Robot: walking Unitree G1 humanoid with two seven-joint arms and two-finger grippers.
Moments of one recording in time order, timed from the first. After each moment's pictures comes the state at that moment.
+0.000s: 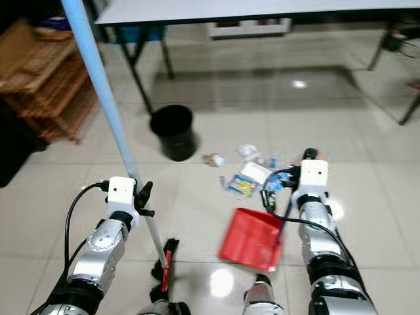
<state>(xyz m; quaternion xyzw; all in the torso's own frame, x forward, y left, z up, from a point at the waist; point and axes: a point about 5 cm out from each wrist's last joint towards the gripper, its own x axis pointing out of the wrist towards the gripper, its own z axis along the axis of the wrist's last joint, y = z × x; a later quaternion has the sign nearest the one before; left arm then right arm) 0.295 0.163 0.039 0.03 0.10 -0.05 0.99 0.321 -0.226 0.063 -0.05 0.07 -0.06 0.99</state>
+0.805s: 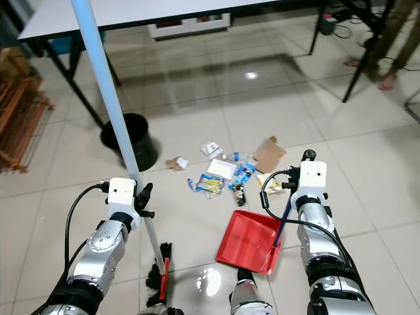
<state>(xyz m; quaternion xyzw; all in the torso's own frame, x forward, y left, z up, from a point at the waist) 0.294 0.164 0.036 0.03 0.11 -0.05 0.99 0.320 -0.220 0.059 -0.04 0.08 -0.06 0.99</state>
